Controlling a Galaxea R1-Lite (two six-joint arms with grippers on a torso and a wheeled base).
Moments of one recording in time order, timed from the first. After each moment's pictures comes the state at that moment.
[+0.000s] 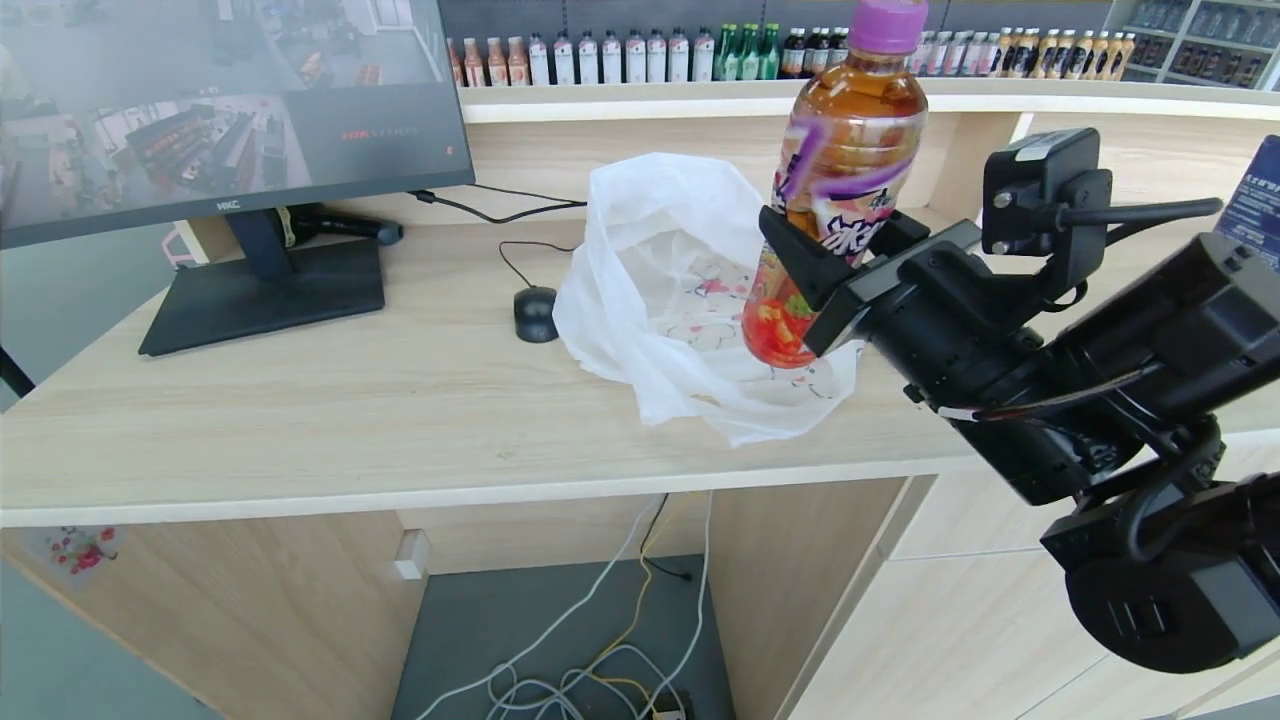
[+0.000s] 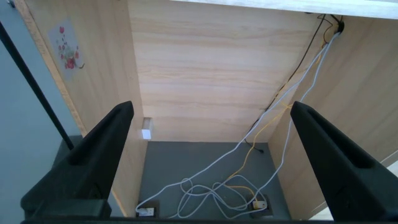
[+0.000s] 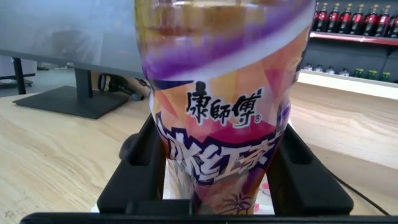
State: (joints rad) left arm 0.00 0.00 0.00 0.00 0.00 -0.01; right arm 0.61 1.79 -0.81 -1.49 0.04 -0.22
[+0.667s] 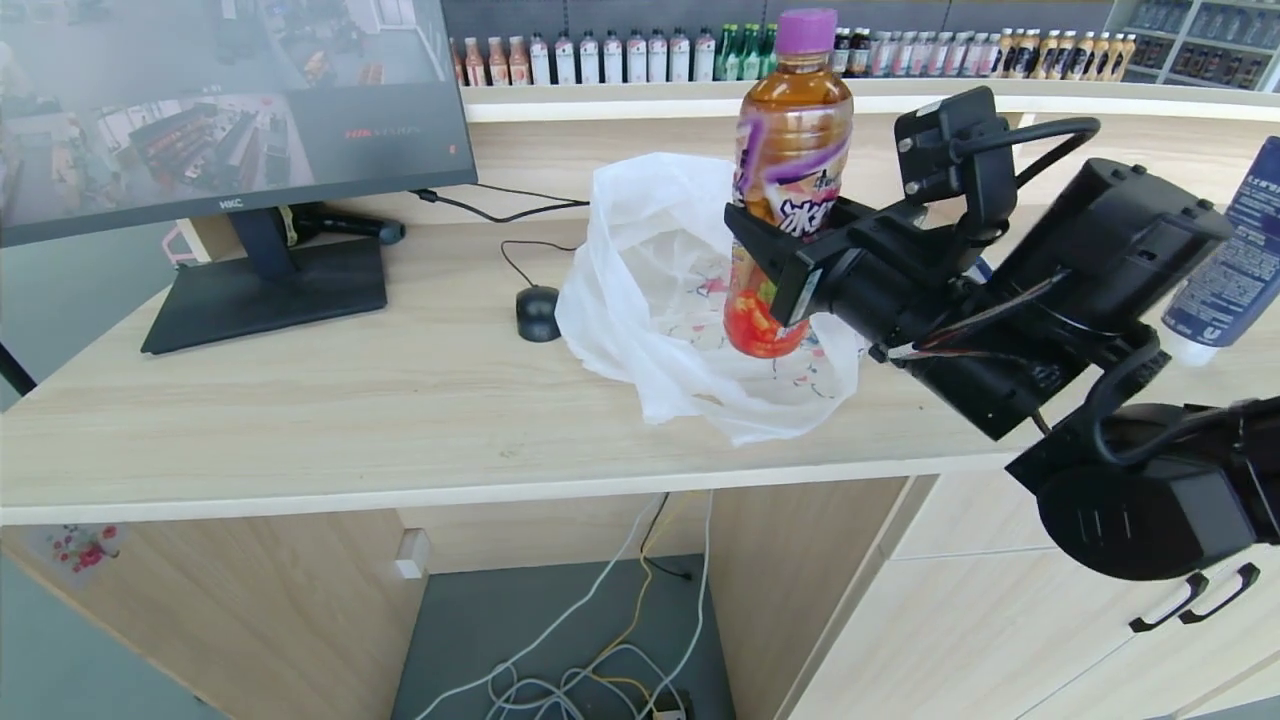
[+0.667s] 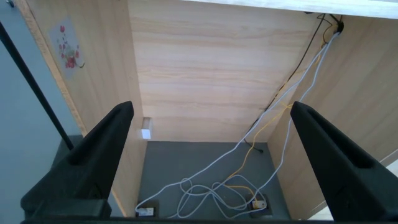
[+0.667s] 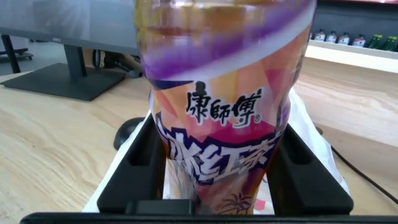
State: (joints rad) left arm 0.00 0.00 0.00 0.00 0.00 -0.01; right arm 0.59 1.81 -1.03 -1.16 0.03 -0.19
